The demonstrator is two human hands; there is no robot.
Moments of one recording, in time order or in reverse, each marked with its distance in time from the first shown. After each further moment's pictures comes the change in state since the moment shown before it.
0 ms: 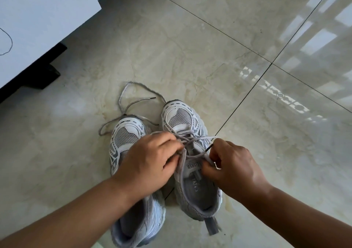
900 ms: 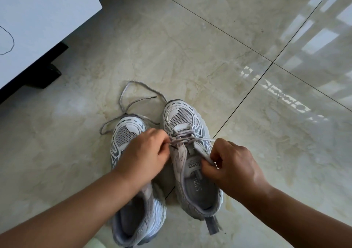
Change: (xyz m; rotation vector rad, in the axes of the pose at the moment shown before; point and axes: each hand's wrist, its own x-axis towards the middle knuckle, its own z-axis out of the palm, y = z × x) left_hand 0.004 -0.011 0.007 -0.050 0.012 -0.267; right_hand -0.003 0.001 0.002 0.025 0.035 0.011
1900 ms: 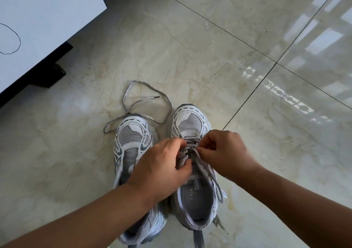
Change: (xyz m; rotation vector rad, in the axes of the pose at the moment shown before) left_hand -0.017 0.031 0.003 -0.114 -0.067 -0.064; right_hand 0.032 -0.009 0.001 0.163 -0.067 0.153
